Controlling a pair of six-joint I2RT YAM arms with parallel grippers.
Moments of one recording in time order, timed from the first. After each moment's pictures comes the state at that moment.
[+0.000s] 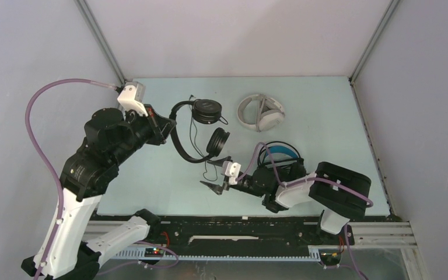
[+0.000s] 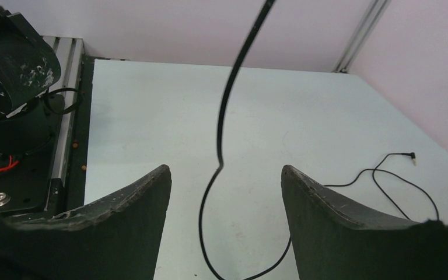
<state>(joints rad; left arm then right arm) -0.51 0.87 1.47 -0.86 -0.02 -0.39 1.14 1.65 0.49 1.31 -0.14 -0.20</state>
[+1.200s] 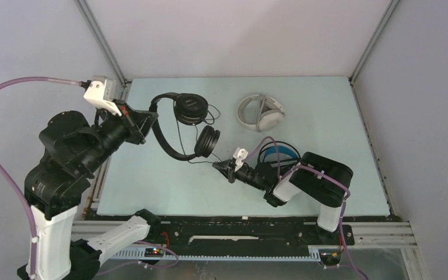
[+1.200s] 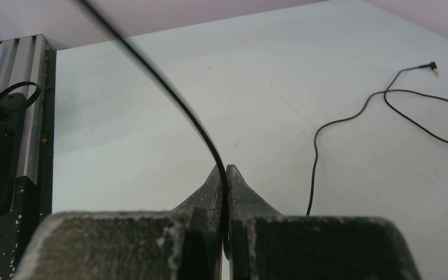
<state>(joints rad) -0.51 0.91 1.75 -0.99 -0.04 -0.32 1.01 1.85 0.49 1.43 -0.14 0.04</state>
